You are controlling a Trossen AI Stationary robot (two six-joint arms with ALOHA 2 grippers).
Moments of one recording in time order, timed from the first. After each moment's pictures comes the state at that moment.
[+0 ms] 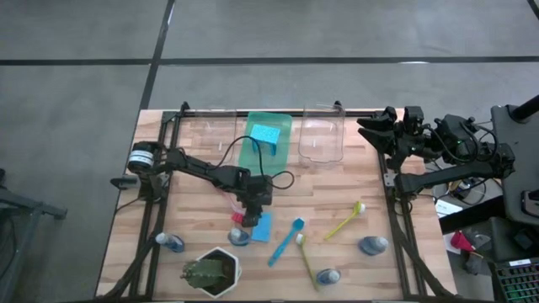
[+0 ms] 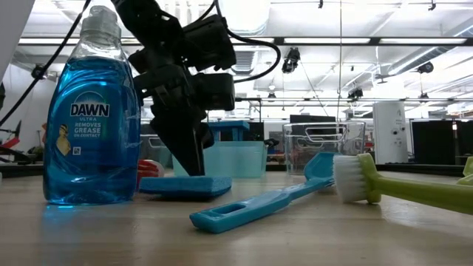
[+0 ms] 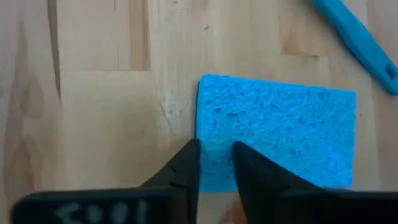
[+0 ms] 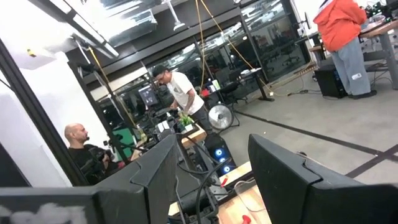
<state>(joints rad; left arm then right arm) -0.04 1.82 1.07 -0.34 0.30 -0.10 0.08 0.66 0.99 -0.14 0.32 0.43</state>
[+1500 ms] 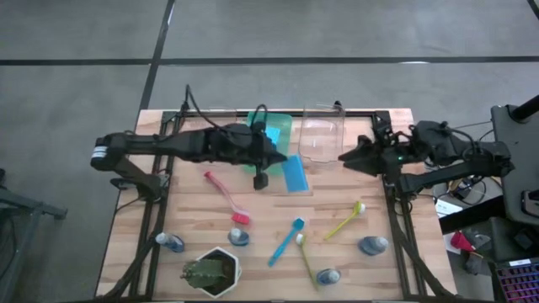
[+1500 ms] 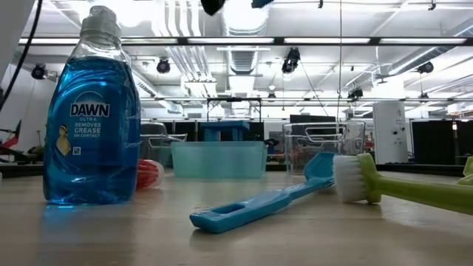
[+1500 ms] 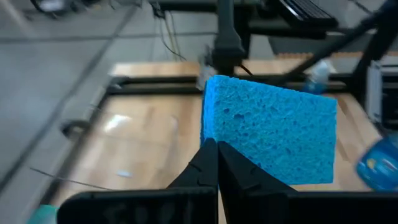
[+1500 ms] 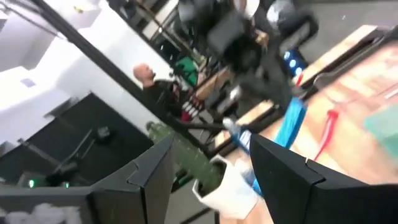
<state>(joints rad) 0.02 1.47 1.46 -0.35 -0.07 0.05 0.08 0.77 0.99 -0.26 -0.07 0.81</state>
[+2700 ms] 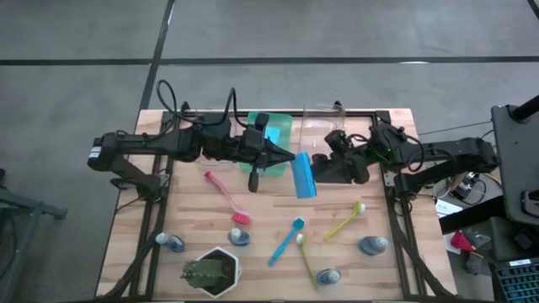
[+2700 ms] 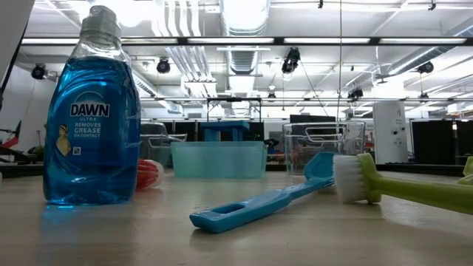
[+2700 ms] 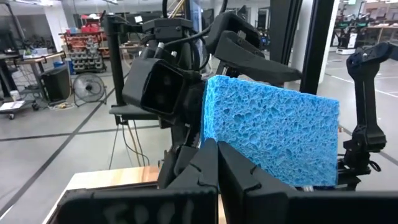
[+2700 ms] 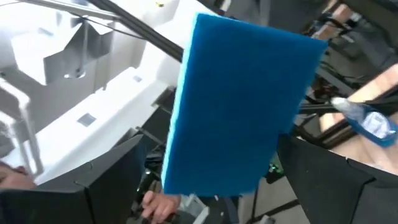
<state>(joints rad) -0.03 1.45 1.55 -0.08 0.09 0.05 0.03 1.15 0.99 0.39 -0.42 1.15</state>
